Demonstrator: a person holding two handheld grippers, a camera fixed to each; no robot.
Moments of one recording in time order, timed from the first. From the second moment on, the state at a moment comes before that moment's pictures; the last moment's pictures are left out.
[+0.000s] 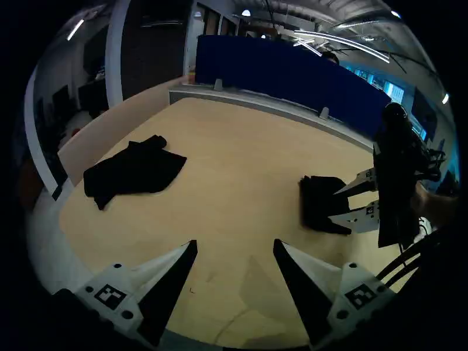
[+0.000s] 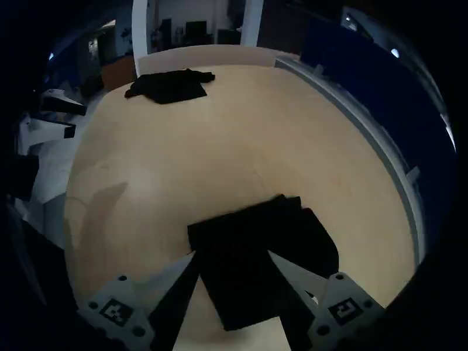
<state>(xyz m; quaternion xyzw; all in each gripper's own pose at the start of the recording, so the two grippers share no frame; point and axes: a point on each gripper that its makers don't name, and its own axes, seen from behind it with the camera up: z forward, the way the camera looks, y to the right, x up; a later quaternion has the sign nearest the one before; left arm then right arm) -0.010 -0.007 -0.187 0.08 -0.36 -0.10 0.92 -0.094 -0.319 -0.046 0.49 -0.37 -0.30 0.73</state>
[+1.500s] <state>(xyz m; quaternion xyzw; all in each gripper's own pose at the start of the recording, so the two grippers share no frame) -0.014 0.008 -0.182 0.06 -0.36 -0.10 0.92 -0.129 -0.222 -0.082 0.41 -0.44 -0.25 0.76</state>
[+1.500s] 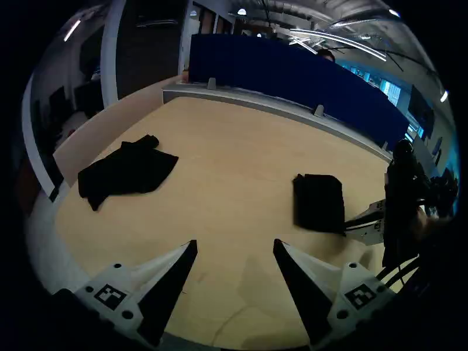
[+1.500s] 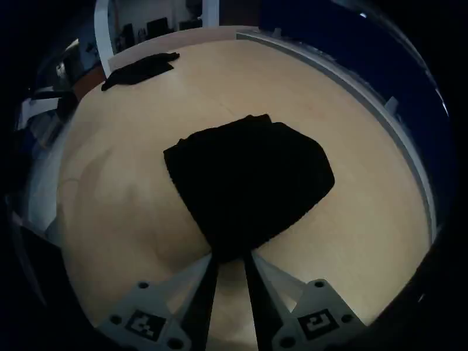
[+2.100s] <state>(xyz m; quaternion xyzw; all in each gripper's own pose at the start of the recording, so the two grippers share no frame) -0.011 0.013 -0.180 0.06 -0.36 -0.10 0.93 -0.123 -0.223 -0.083 0.41 -0.44 -0.25 0.76</state>
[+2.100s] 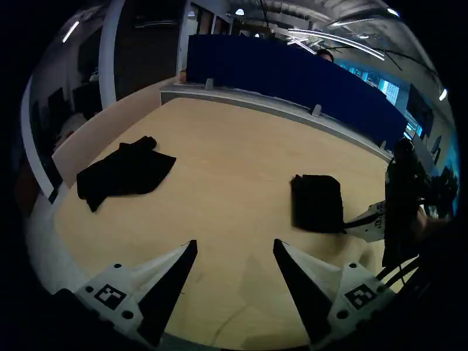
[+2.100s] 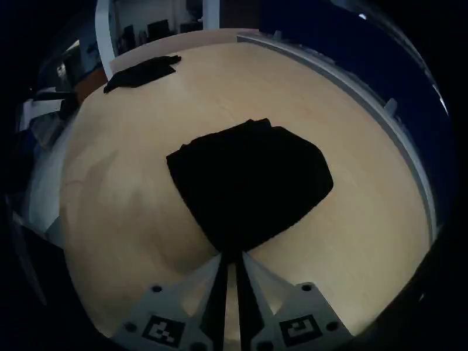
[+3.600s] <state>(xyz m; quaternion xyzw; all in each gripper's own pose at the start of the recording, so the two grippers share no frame) 0.041 0.040 -0.137 -0.01 -0.32 -0.06 0.94 0.080 -0.203 -0.019 0.35 -0.27 -0.19 0.88</state>
